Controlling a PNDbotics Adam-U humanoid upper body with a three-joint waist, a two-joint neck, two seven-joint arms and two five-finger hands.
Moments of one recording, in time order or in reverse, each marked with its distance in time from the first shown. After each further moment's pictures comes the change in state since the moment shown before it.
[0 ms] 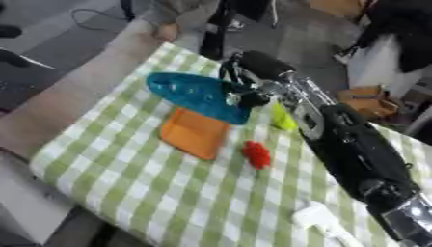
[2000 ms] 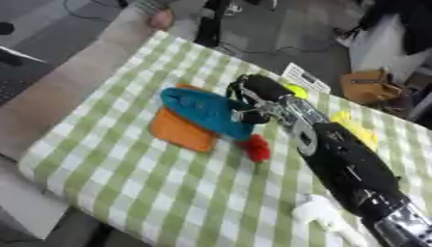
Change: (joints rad) left arm -0.017 0.000 -0.004 -0.005 0.002 -0.004 -0.005; right arm 0.023 0.027 -0.032 0.129 0.022 -0.002 -0.085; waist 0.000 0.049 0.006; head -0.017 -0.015
